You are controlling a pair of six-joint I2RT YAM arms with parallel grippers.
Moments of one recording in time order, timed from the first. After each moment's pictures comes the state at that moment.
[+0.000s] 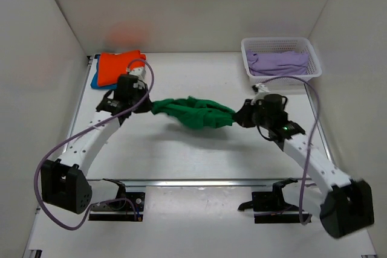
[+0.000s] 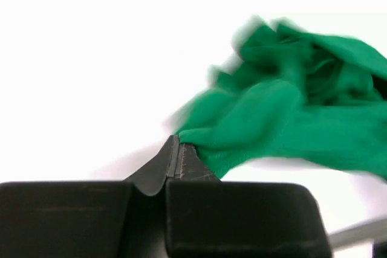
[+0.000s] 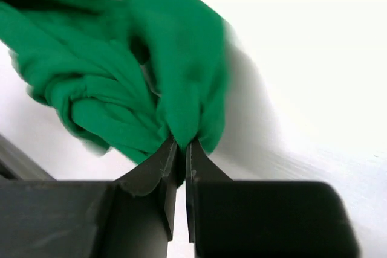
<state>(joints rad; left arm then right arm) -0.33 1.27 1.01 -0.49 0.02 -0.36 0.36 1.12 0.71 -0.17 -0.29 0.32</state>
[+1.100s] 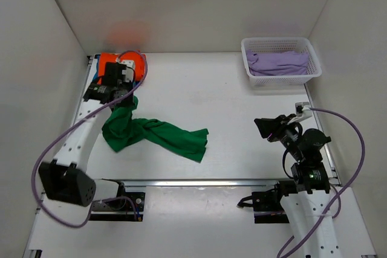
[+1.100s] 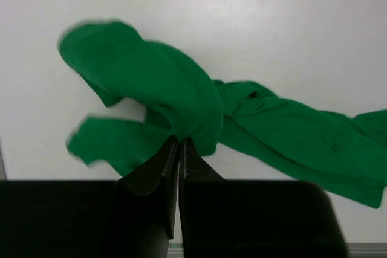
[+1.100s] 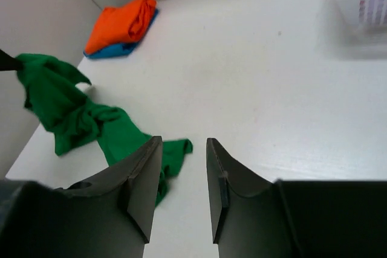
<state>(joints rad) -0.20 1.26 1.34 -0.86 -0.13 -0.08 0.02 0.34 0.50 -0.22 -0.43 0.45</state>
